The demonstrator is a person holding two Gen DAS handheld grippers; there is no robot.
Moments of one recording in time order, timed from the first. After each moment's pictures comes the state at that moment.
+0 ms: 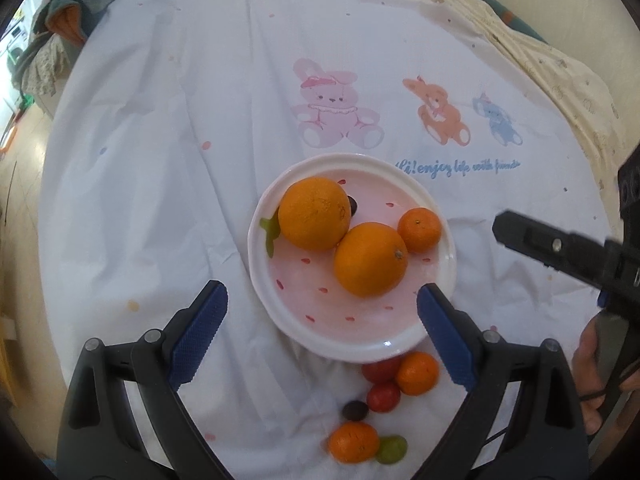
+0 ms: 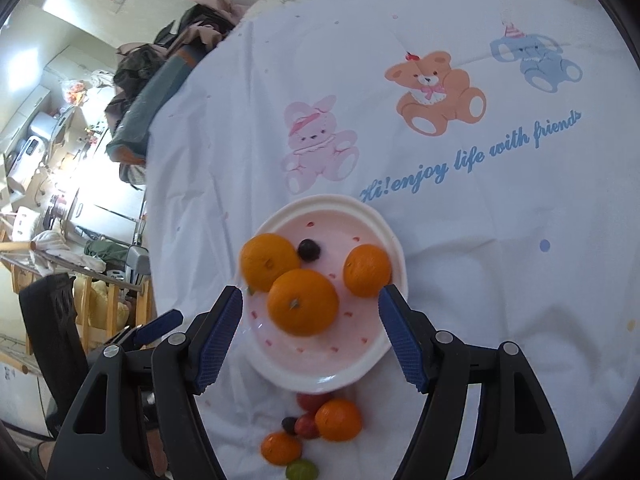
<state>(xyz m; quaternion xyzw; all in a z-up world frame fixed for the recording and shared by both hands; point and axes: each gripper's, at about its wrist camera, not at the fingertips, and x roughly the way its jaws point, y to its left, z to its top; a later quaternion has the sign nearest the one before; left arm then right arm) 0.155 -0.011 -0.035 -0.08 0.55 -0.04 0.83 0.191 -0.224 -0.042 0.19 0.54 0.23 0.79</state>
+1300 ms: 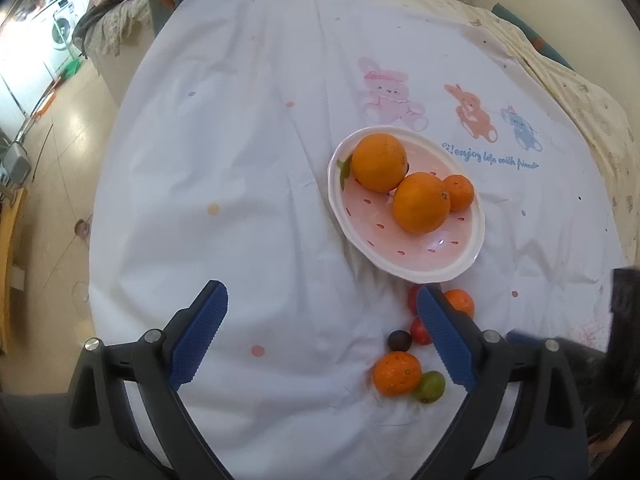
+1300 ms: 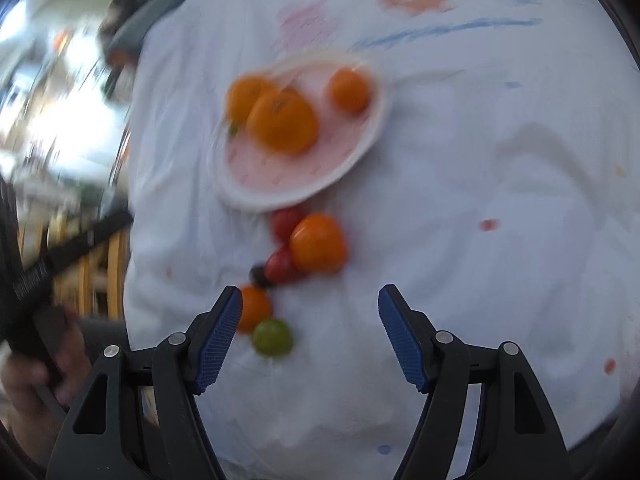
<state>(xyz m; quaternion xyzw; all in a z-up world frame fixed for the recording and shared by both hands) 0.071 0.036 -0.030 -0.10 0.54 0.04 0.84 0.071 -0.206 -0.087 0.10 0.62 0.24 0.74</state>
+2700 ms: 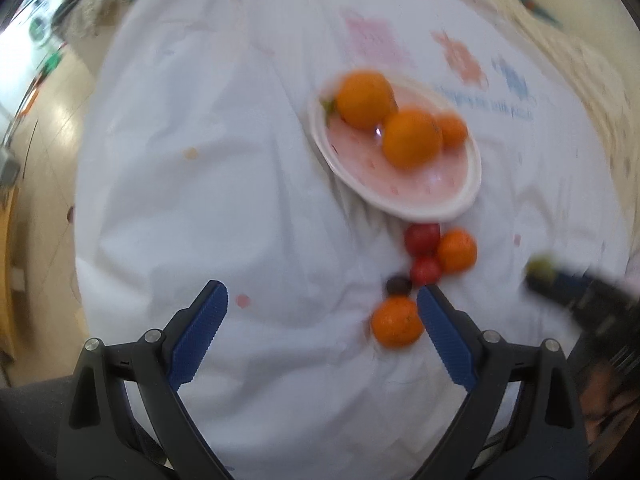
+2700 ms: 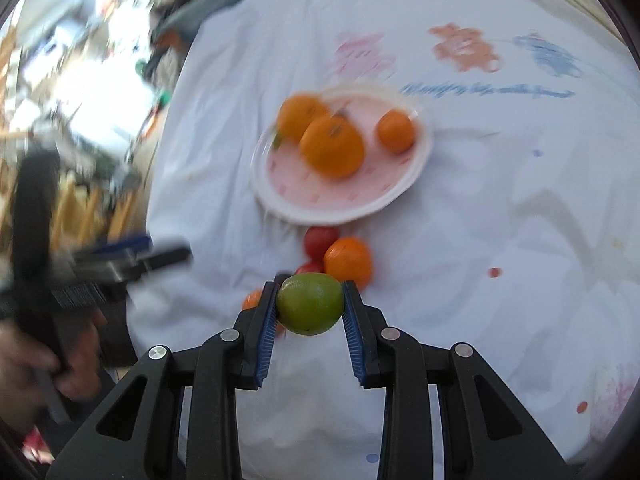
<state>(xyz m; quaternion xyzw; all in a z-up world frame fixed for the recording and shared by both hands) 0.054 0.014 -0.059 -0.07 0.60 0.00 0.79 0.062 -0.207 -0.048 0.07 0.55 0.27 0.79</state>
